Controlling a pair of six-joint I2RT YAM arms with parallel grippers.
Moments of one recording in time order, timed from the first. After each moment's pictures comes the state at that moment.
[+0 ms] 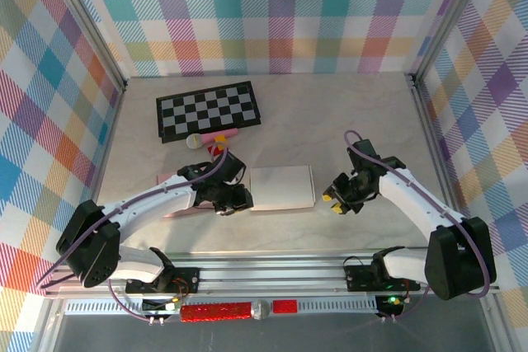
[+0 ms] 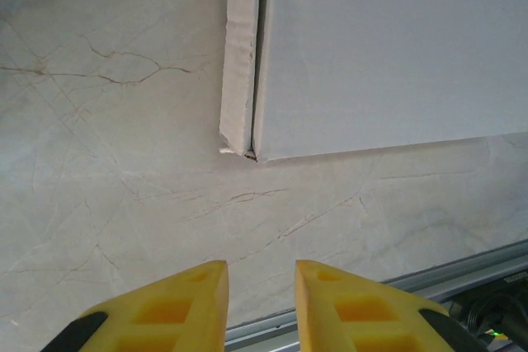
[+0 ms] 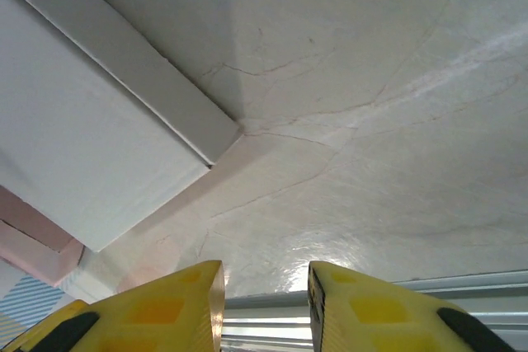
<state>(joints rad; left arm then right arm) -0.74 1.35 0.86 -0.68 0.24 -0.94 0.31 1.24 0.78 -0.89 -0.44 1.06</state>
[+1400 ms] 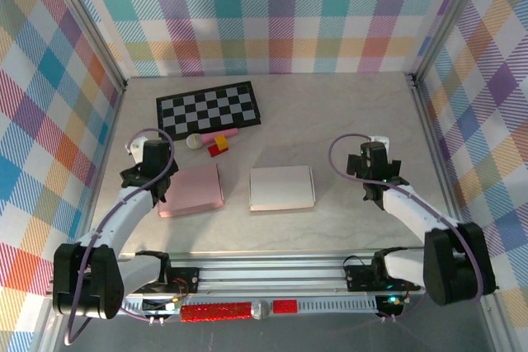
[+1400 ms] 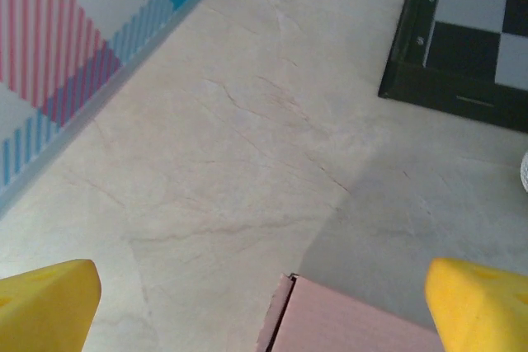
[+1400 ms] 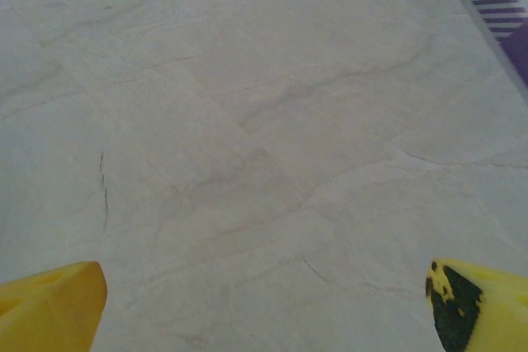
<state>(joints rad) -0.08 1.13 0.61 -0.29 -0.55 -0.42 0.20 1.23 0.53 -0.06 0.41 0.20</state>
